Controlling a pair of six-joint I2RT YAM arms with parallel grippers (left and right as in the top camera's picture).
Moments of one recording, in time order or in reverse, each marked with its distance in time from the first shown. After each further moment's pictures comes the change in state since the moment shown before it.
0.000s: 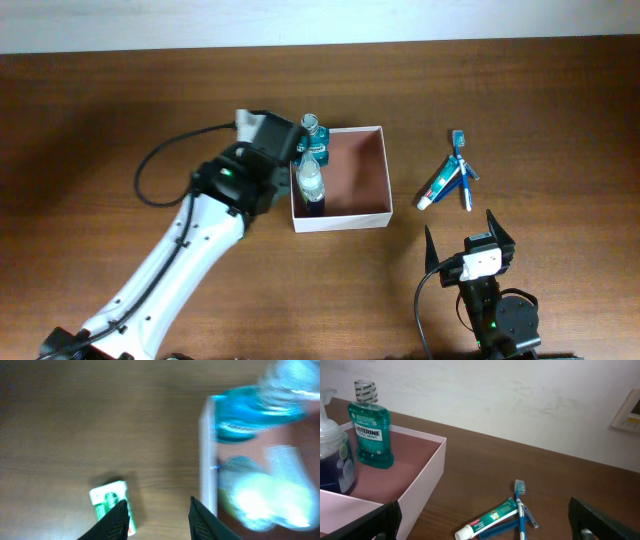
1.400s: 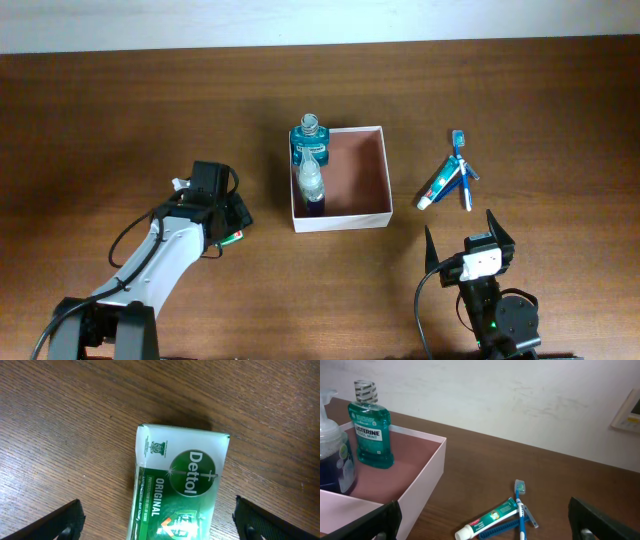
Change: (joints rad) left arm 0.356 0.023 -0.529 0.363 0.251 -0.142; right arm 0.000 0.000 0.000 0.000 0.000 0.000
